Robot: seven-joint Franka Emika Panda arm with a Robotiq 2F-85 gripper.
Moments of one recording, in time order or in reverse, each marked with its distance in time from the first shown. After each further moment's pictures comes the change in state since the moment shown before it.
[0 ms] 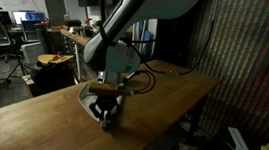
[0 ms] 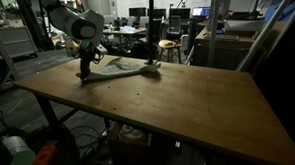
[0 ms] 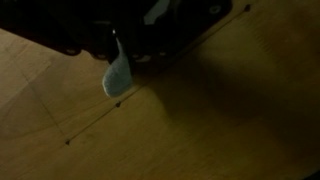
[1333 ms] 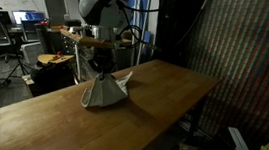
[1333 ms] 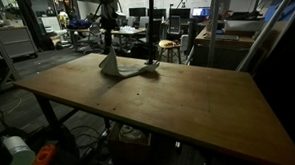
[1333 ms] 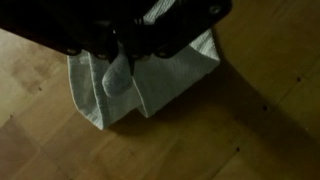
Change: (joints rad) arm -0.018 0.065 -0.122 0.493 -0.271 -0.312 0.348
